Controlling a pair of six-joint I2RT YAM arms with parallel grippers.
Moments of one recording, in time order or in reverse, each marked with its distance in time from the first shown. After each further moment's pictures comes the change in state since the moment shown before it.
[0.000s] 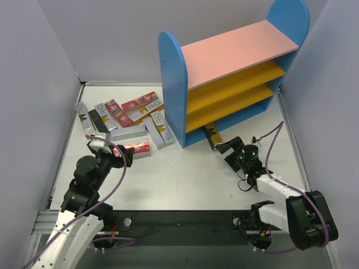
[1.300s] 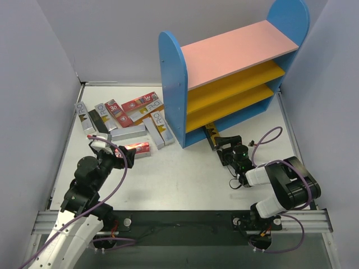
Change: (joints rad) left arm -0.034 -0.001 0.000 0.001 0.003 0.000; right arm 0.089 0.410 -0.031 0.555 0.197 0.416
